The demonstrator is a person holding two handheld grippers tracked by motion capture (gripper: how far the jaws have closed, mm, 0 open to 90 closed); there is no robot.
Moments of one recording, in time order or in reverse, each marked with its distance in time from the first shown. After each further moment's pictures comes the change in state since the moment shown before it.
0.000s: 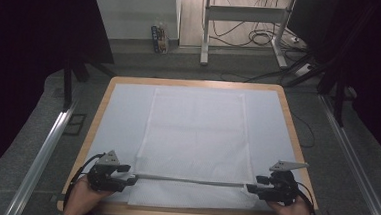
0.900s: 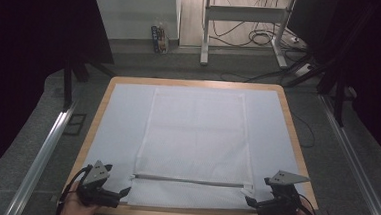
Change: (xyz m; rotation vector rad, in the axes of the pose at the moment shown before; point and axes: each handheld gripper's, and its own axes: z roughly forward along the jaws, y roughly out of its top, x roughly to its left) left arm -0.033 -0.026 -0.026 -0.123 0.235 -0.001; right arm 0.024 -0.017 -0.011 -0.052 -0.064 -0.118
